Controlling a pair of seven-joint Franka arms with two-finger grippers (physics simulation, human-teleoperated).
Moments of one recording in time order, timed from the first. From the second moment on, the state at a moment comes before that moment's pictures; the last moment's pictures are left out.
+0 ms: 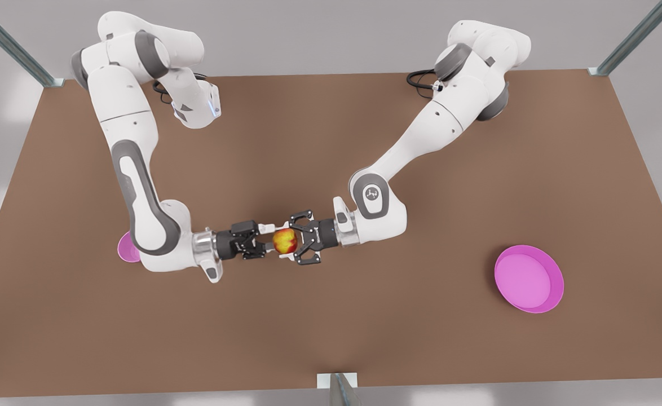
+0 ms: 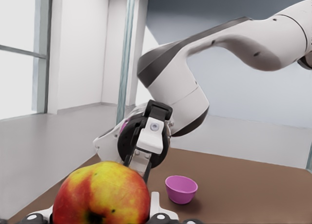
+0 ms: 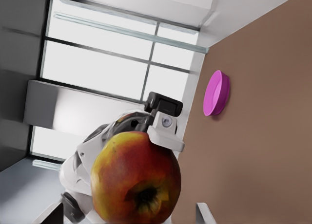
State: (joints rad) left arm -0.37 0.97 -0.55 -1.13 -1.51 2.57 2.03; right arm 0.06 0.64 0.18 -1.61 1.50 1.70 -0.90
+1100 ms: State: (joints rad) left arm -0.37 0.97 -0.55 -1.13 -1.51 2.57 2.16; right arm 0.10 0.68 0.18 -1.56 1.54 1.78 -0.92
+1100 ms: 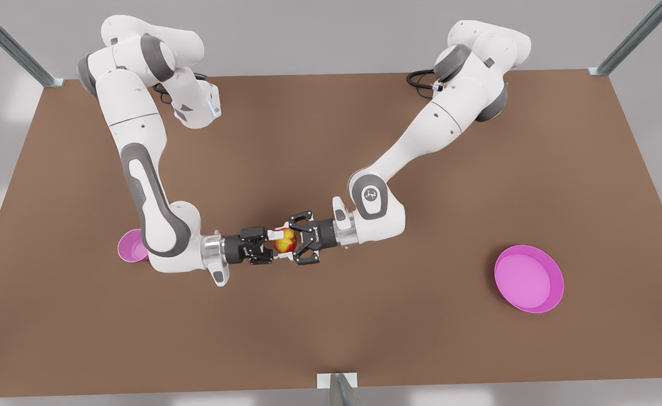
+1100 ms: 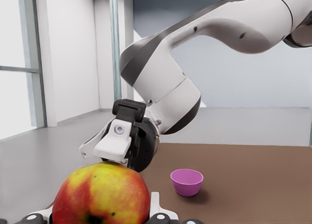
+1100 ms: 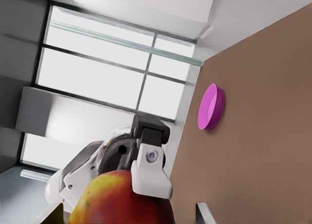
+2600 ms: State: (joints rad) left arm -0.16 0.84 -0.54 -1.43 -1.46 2.55 2.16; right arm 0.09 0.67 0.18 -1.57 1.54 1.77 -0.92
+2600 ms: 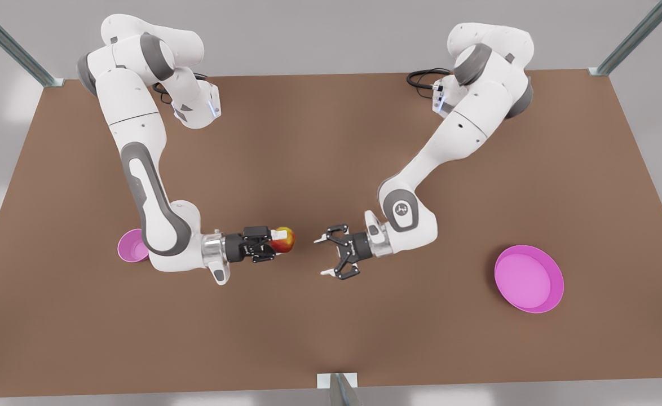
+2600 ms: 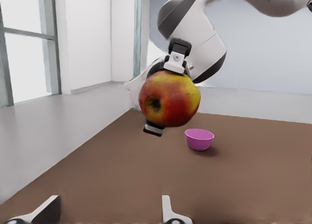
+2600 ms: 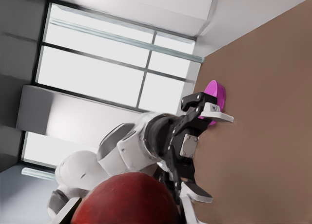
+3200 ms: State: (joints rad) left arm -0.06 0.11 -0.07 -1.39 0.06 1.58 1.06; right arm -0.26 0.70 0.16 -1.49 1.21 1.48 -0.88
